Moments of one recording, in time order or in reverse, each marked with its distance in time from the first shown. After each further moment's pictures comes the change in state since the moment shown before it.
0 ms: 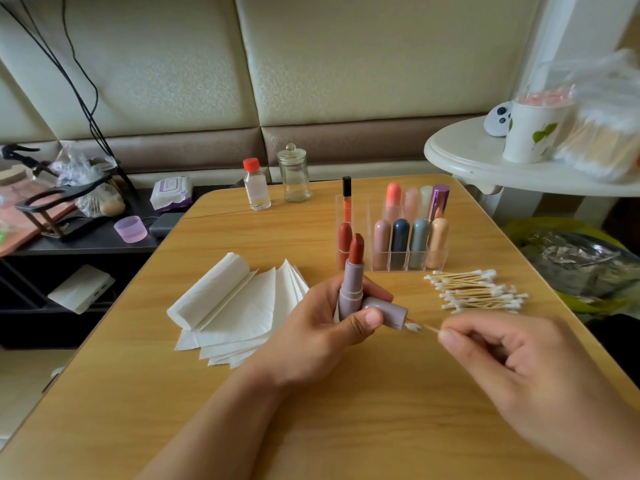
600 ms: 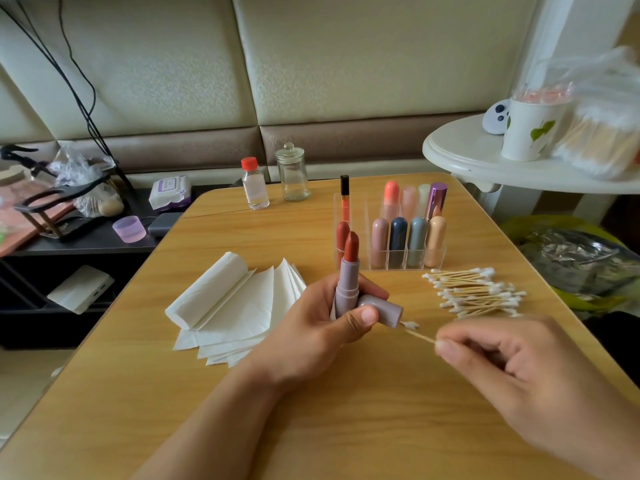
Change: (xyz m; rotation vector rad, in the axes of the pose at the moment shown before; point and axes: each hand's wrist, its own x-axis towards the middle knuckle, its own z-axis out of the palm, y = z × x) left_hand 0.001 0.000 -0.001 -0.033 0.007 -0.020; right_hand -0.002 -0.002 -0.005 0.047 -0.079 -0.004
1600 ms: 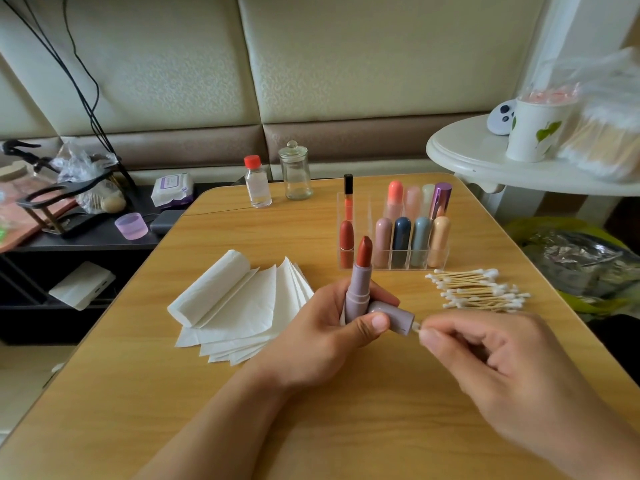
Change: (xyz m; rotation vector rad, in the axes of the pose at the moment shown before) left_hand -0.001 0.002 0.007 0.070 0.002 -0.003; right_hand 0.007 0.000 0.019 -0.010 0.085 -0.015
